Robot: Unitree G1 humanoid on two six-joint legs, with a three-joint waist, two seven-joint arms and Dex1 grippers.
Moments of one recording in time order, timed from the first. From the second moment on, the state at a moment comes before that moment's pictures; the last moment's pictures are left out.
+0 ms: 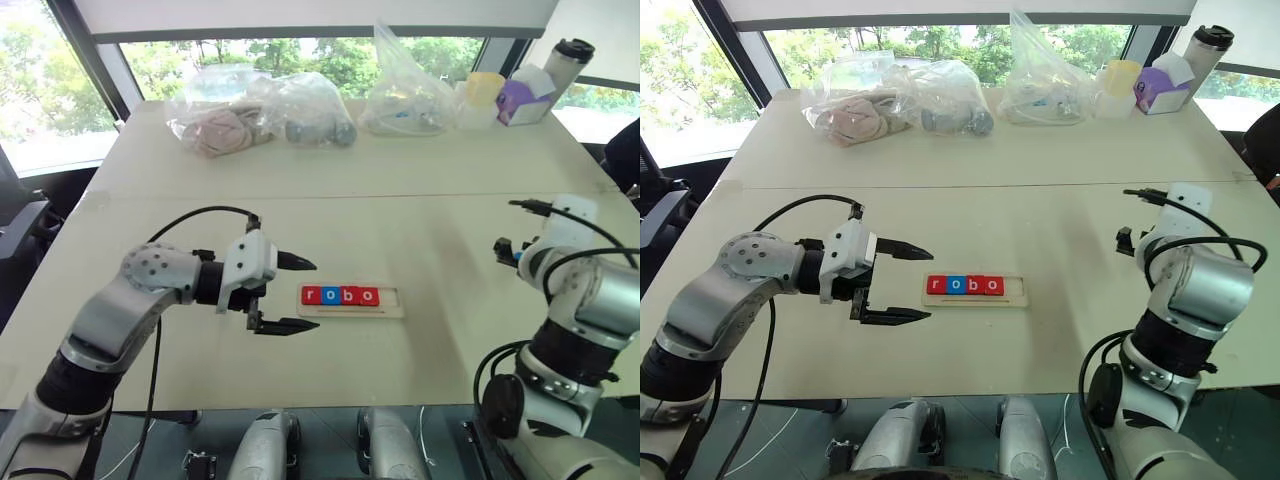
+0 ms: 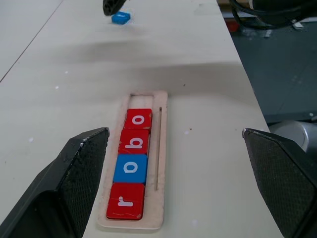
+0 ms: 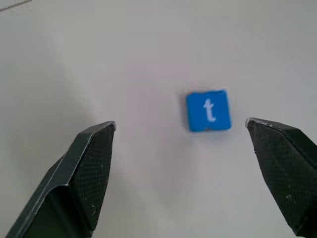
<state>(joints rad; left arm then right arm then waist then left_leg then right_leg) -0.40 0.75 -0.15 -0.44 -0.46 0.52 -1.13 -0.64 -0.34 -0.54 -0.34 -0.03 1.61 -0.01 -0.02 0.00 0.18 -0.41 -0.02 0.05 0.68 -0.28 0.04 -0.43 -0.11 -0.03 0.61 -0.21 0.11</state>
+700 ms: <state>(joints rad) -0.39 0.74 -0.16 -0.45 -0.47 0.52 -1.12 -0.59 -0.37 -0.59 -0.06 0.01 1.40 0.04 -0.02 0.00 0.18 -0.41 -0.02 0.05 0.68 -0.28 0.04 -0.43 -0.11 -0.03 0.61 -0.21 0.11</state>
